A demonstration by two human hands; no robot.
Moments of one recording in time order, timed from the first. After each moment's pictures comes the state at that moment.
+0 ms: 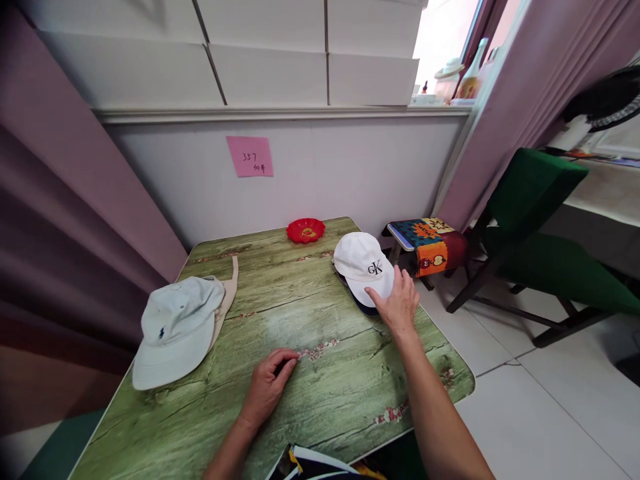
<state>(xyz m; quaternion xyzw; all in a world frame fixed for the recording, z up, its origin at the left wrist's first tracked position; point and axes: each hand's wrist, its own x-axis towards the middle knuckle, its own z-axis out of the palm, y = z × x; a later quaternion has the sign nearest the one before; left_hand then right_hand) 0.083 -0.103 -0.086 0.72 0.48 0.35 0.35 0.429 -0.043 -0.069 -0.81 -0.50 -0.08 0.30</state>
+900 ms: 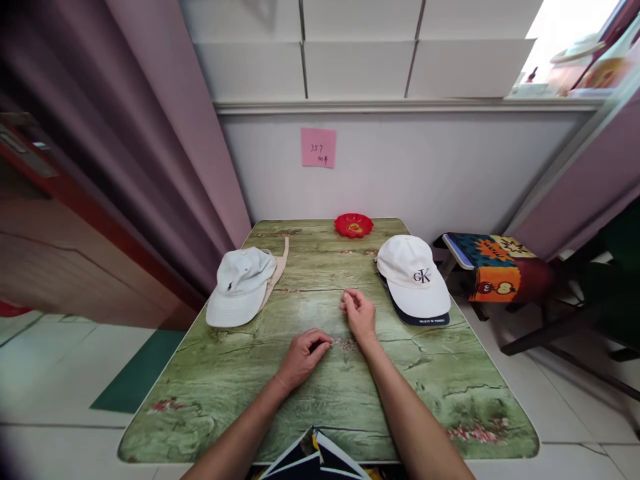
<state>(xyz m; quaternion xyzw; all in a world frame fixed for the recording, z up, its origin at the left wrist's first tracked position) 0.090 -0.115 -0.079 0.71 0.49 0.38 0.34 0.260 -0.024 -0.104 -0.55 -0.54 0.38 0.52</state>
